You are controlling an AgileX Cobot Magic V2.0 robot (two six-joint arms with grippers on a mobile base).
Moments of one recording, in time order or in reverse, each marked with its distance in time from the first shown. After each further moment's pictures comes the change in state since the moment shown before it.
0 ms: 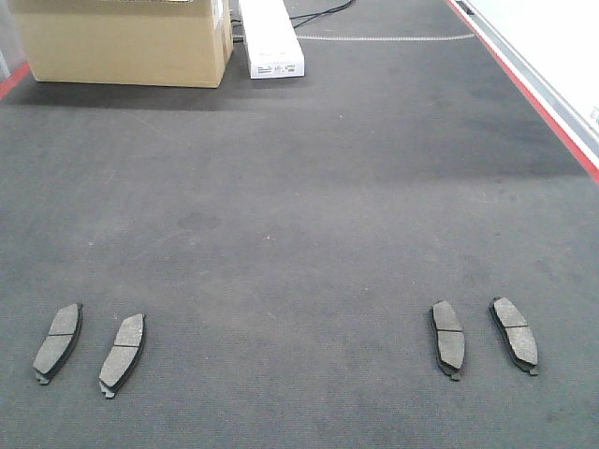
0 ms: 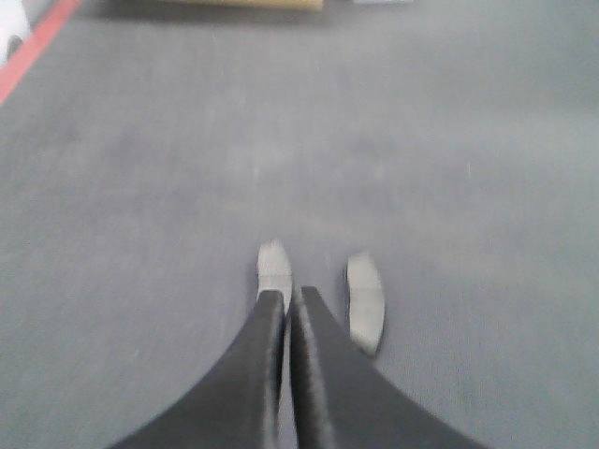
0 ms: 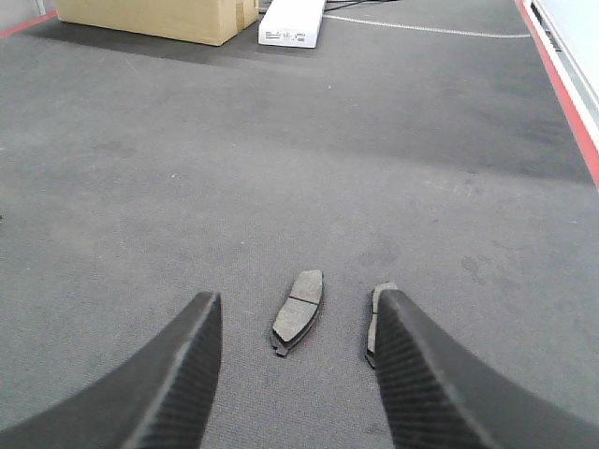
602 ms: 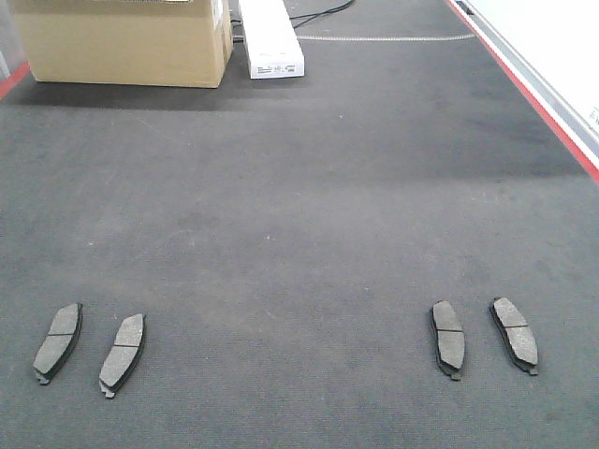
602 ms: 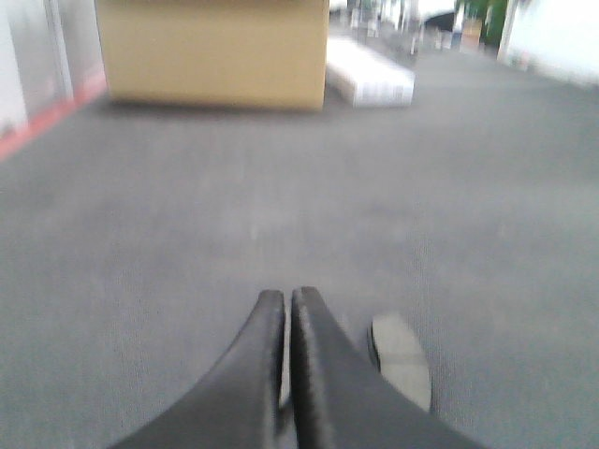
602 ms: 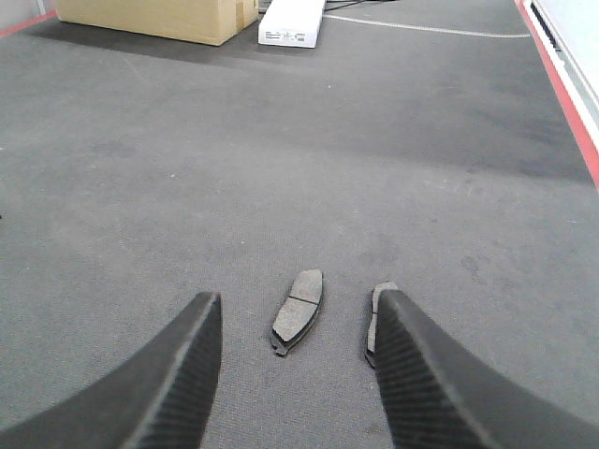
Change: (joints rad) left arm 0.052 -0.222 0.659 0.037 -0.740 0.000; right arm 0.000 0.000 0.000 0.000 0.001 0.000
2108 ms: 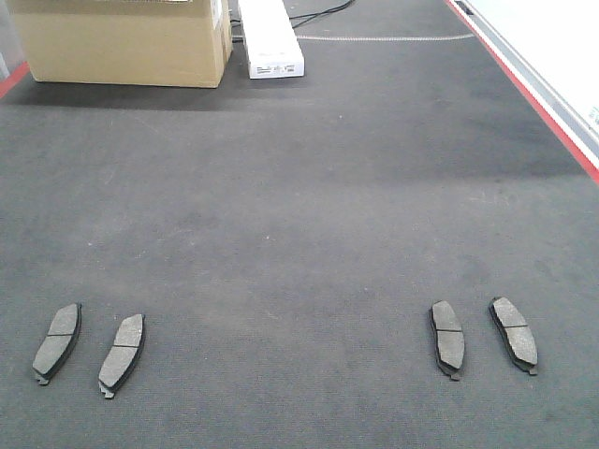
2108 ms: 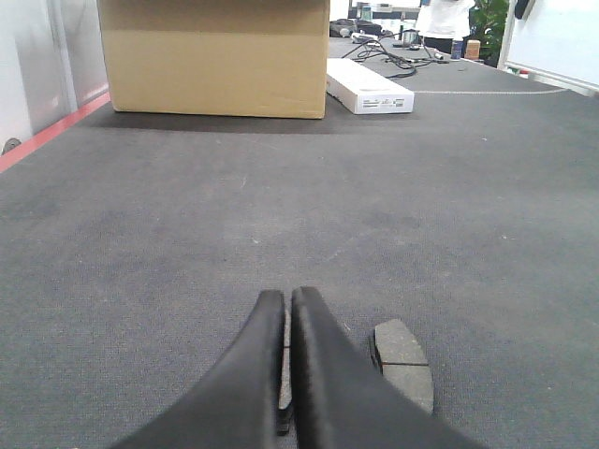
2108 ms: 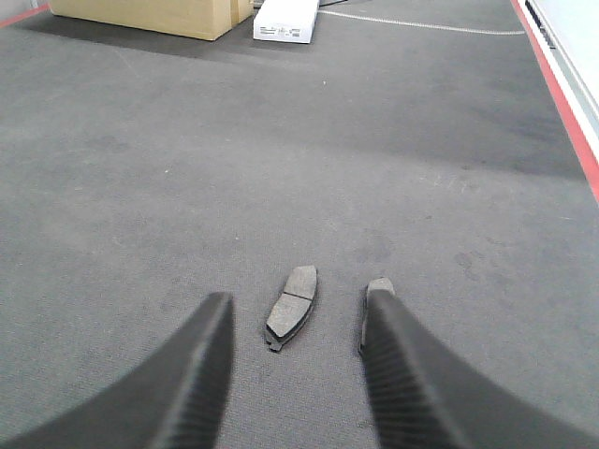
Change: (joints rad) left arm 0.001 -0.012 0.002 0.002 0.014 0.000; right arm 0.000 -0.001 0.000 -0.011 0.007 0.000
